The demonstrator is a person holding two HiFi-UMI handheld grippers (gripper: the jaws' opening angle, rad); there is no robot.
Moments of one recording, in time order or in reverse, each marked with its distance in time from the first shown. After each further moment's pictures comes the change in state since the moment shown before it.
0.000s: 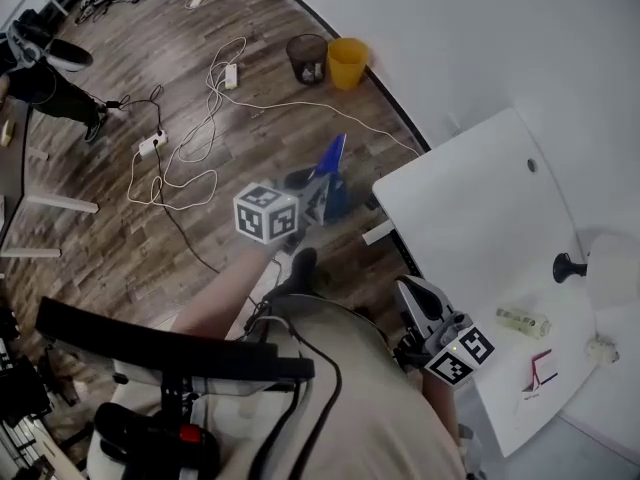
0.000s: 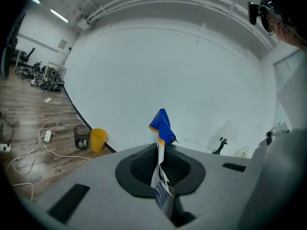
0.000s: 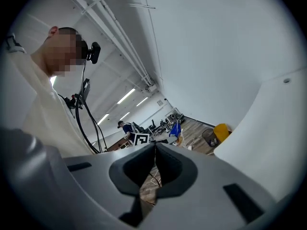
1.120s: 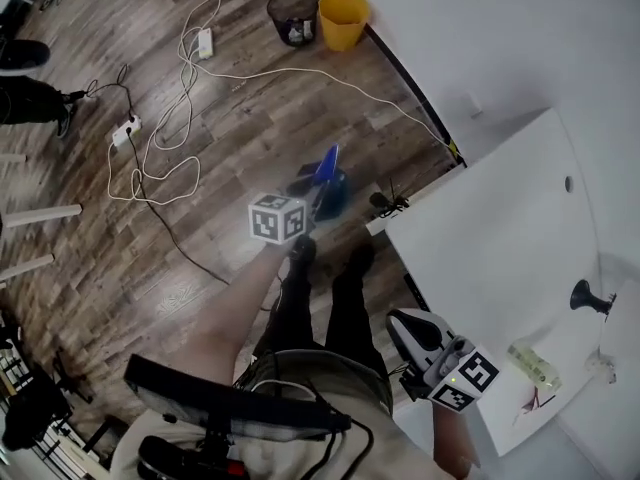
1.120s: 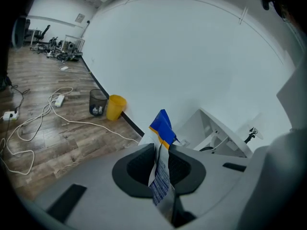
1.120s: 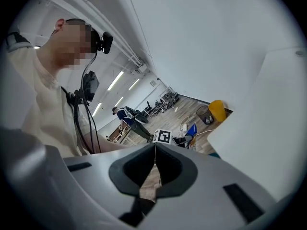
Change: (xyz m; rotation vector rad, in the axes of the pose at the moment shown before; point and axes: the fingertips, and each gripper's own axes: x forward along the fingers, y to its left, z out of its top) left arm 0.140 0.195 -0.145 -0.224 0.245 0.131; right arm 0.114 -0.116 -0.036 0.121 0.274 -0.036
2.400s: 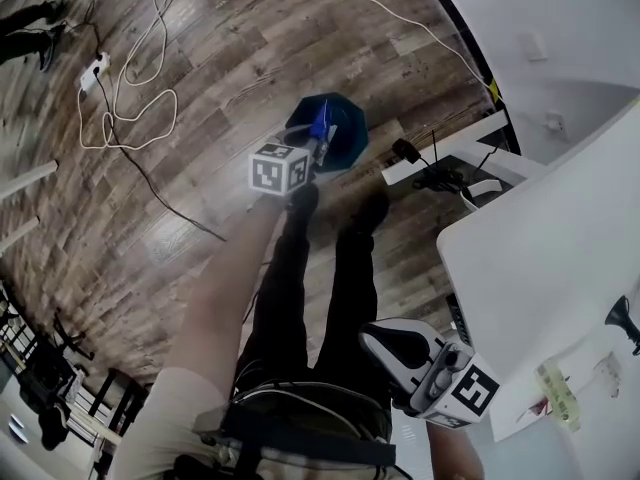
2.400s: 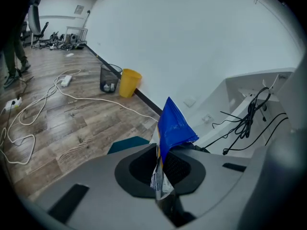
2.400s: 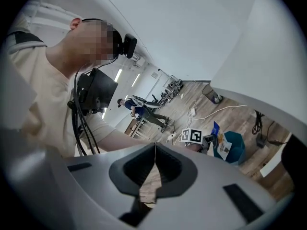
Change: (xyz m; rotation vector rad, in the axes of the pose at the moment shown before) left arm 0.120 0.158 -0.169 -0.010 0.172 0.095; right arm 0.102 -0.062 -0.104 0.139 0.096 0.140
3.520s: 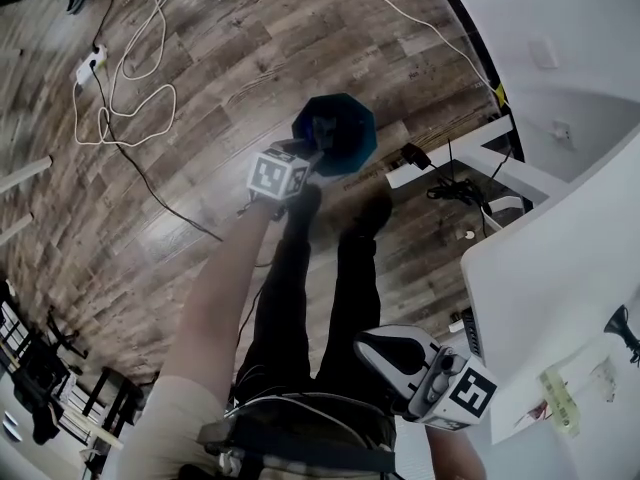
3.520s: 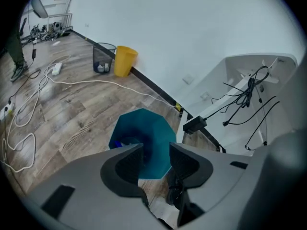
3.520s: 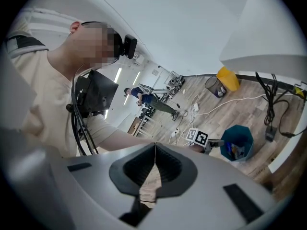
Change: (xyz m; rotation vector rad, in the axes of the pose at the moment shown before) left arm 0.004 0.041 -0.064 0.062 0.248 -0.035; right arm 0.037 -0.005 -0.012 0.037 0.037 0.045
